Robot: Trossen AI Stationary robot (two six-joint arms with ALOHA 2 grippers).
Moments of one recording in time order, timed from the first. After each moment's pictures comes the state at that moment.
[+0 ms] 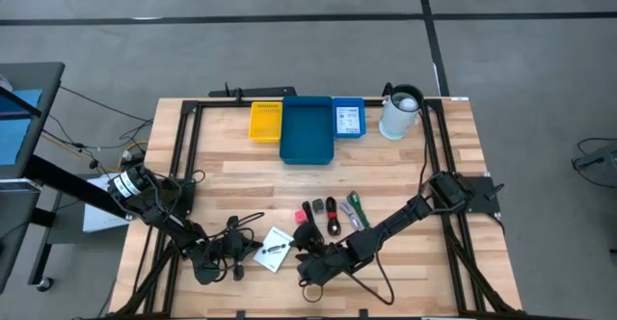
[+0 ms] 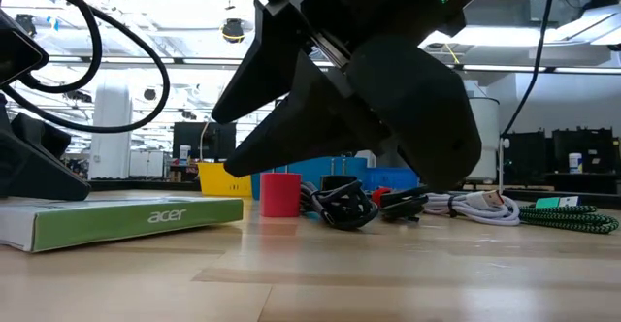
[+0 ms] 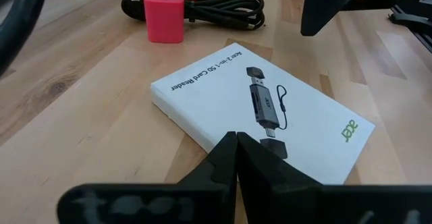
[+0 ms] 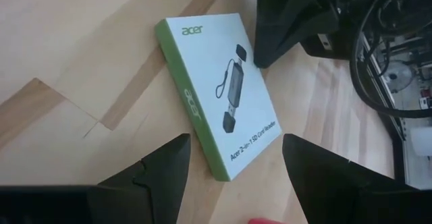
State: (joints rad) left arm -0.93 1.83 0.42 0.63 -0.94 -0.85; right arm 0.53 2.17 1.43 -0.07 0.55 -0.52
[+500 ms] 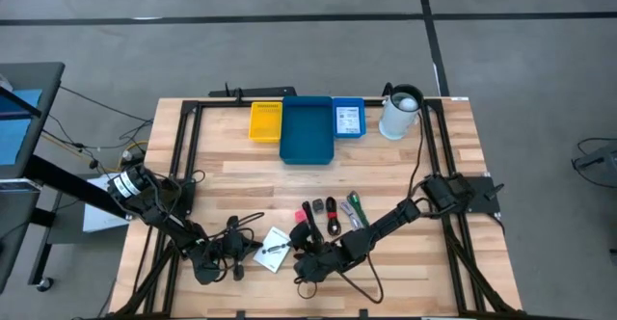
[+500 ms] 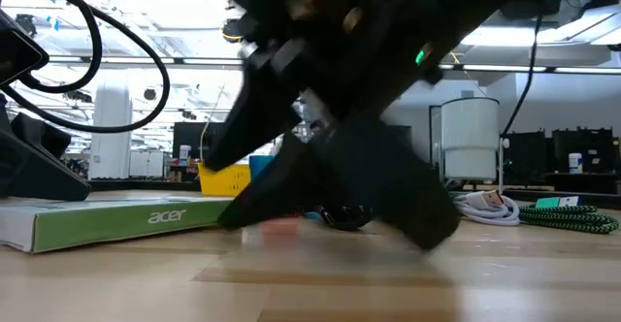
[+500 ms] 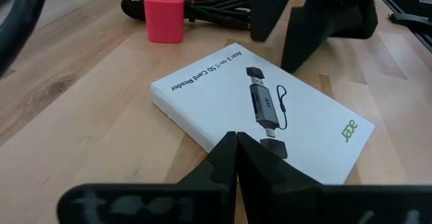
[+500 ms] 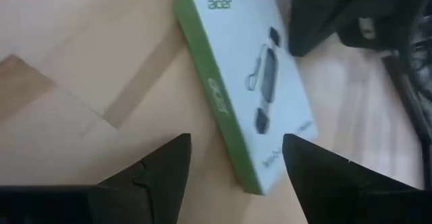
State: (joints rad) left arm -0.93 1.83 0.42 0.63 -0.94 -0.85; right arm 0.50 2.25 1.44 -0.03 0.50 -0.54
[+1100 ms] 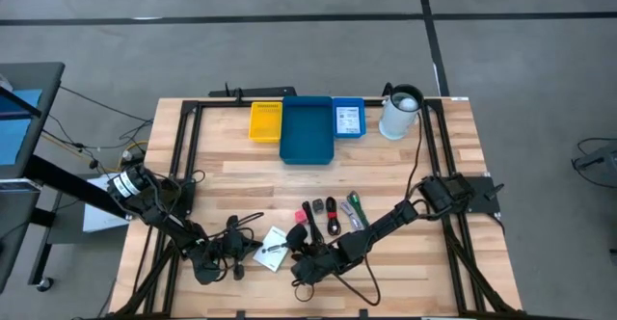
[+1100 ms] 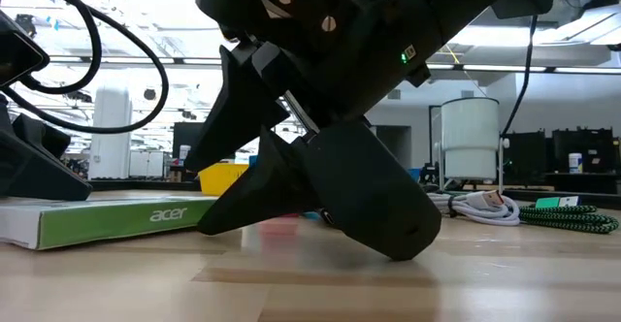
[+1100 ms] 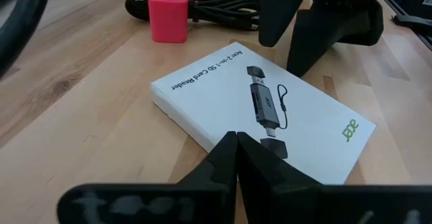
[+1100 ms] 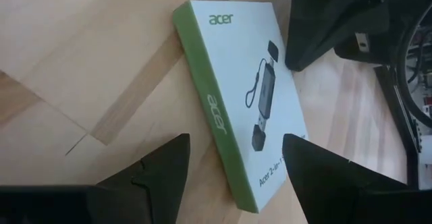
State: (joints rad) left arm -0.93 1.83 0.42 0.60 -0.94 -0.88; right arm 0.50 2.29 1.50 -0.05 0.52 -0.59
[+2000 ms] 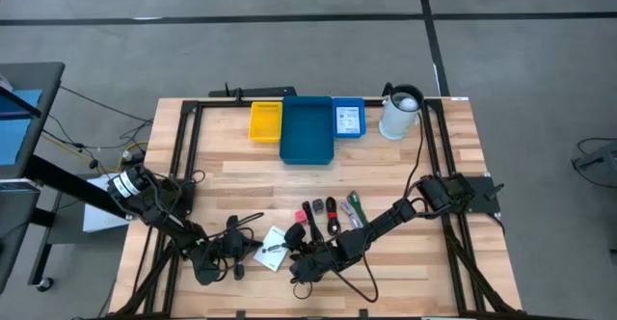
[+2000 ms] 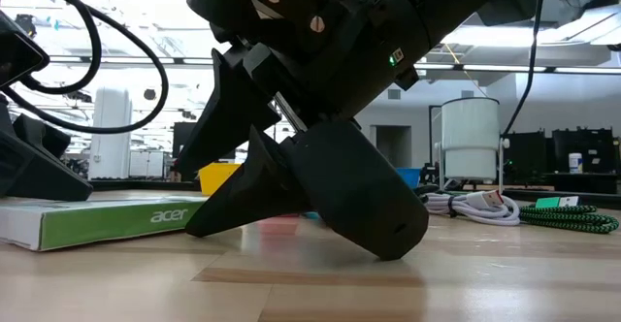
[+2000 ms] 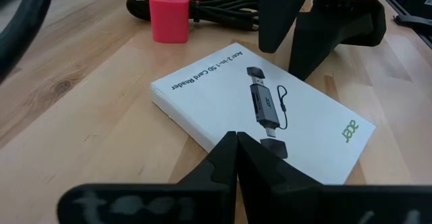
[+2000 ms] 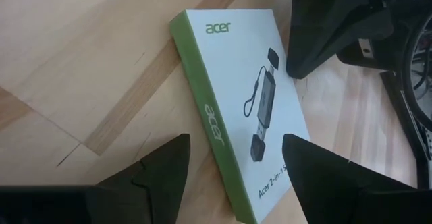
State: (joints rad) left arm -0.93 1.84 0.42 0.59 -0.95 -0.88; right arm 0.47 2.29 1.50 -0.02 0.49 -0.61
